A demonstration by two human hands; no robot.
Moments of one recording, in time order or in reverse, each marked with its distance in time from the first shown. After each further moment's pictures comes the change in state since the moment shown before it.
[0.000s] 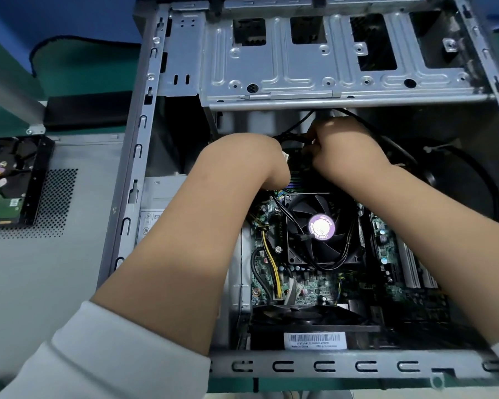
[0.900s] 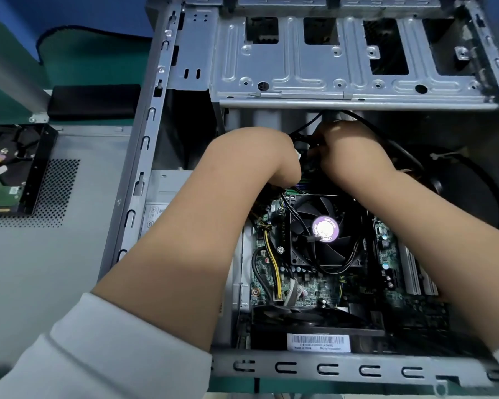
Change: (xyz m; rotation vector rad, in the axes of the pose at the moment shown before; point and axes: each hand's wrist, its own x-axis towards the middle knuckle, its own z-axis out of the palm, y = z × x) left_hand -0.007 0.004 -0.006 -0.060 0.006 0.037; right_hand 0.000 0.000 0.002 -0.011 -0.037 -0.022
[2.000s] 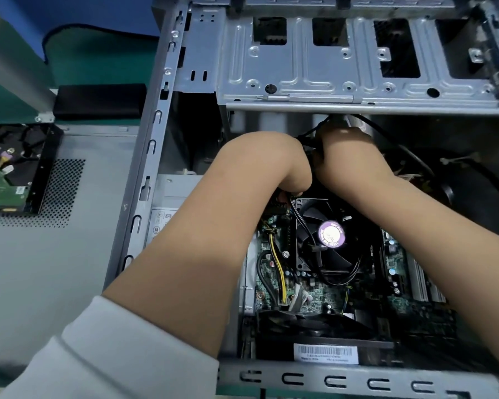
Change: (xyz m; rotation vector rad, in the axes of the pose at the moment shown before) left_hand 0.005 0.001 0.002 -0.157 -0.099 -0.027; right_hand -0.003 -0.013 0.002 0.020 0.057 0.019
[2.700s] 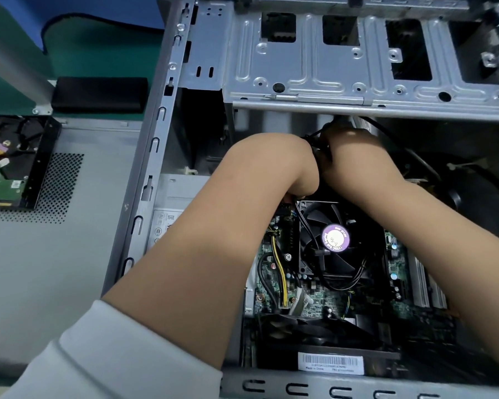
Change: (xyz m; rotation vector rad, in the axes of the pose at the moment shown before) left_hand 0.006 0.000 0.002 -0.003 0.019 0.038; right_hand 0.000 0.004 0.002 -0.049 0.036 -0.078
